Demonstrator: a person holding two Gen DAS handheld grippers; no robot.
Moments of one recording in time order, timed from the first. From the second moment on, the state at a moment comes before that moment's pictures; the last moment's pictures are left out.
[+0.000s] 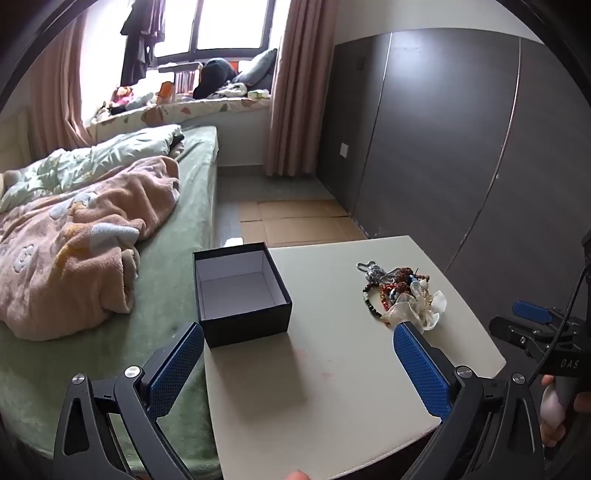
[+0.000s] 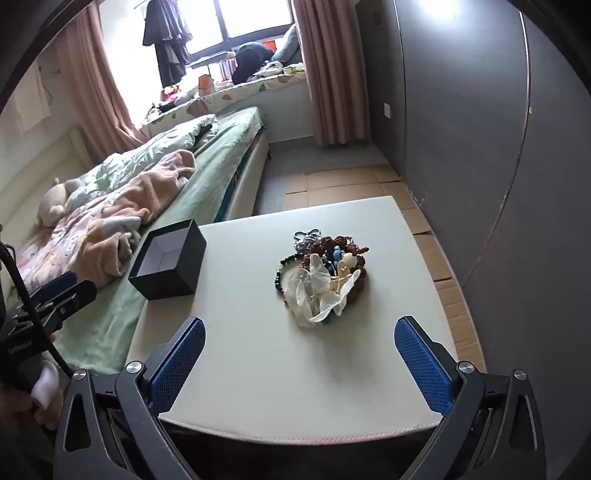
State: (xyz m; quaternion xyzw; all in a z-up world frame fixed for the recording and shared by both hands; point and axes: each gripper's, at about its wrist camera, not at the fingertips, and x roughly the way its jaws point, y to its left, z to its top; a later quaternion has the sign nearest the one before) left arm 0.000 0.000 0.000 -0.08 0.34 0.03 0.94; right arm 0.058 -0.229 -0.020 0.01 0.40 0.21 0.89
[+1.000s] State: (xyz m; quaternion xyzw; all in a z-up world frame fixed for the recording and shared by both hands) left arm -0.006 -0.010 0.006 -0.07 0.32 0.02 0.94; right arm 0.052 -0.229 -0.025 0.00 0.39 0.20 0.90
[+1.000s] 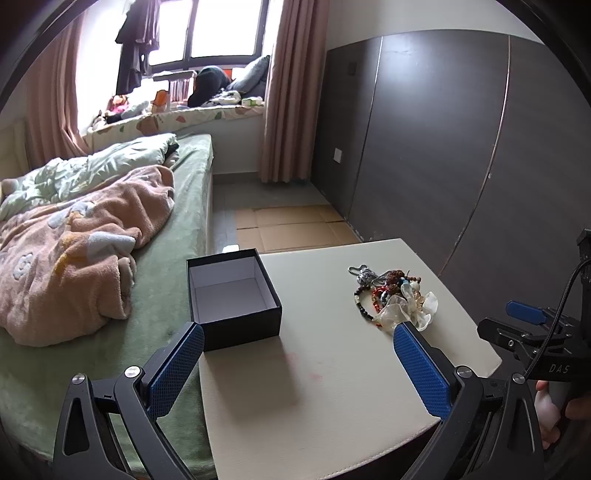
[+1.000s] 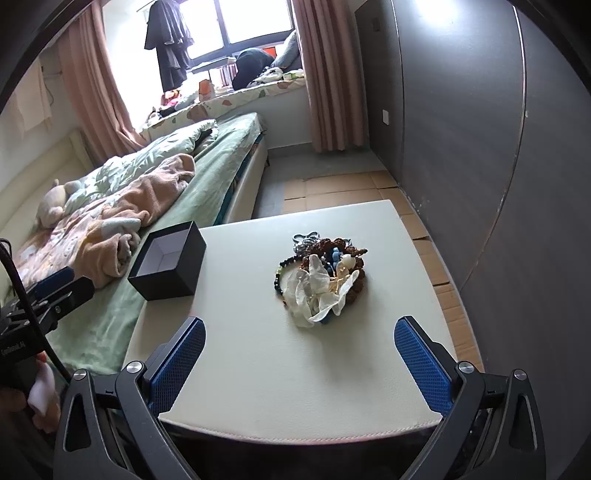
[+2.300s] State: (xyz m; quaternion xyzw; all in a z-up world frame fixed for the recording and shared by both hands) left arm -0.006 -0.008 0.005 -0.07 0.31 0.03 0.95; right arm 0.045 -0.222 -0.020 -0.01 0.38 0.21 0.90
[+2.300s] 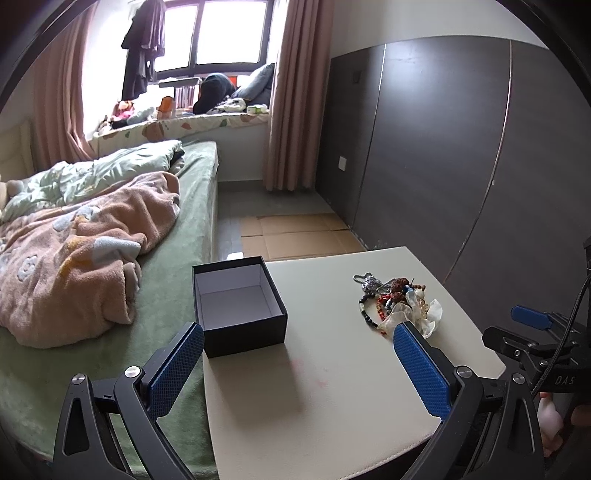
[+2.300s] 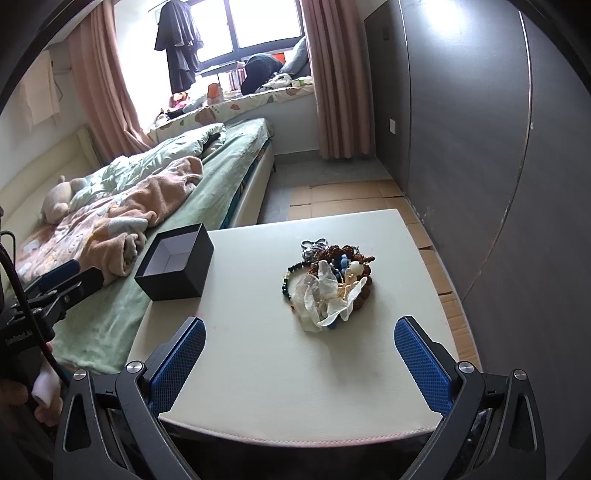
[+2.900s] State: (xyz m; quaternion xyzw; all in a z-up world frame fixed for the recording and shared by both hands) left arm -0.002 -0.006 0.009 -0.08 0.30 0.03 0.95; right arm 0.050 -0.219 -0.019 0.00 0.37 0.21 0.90
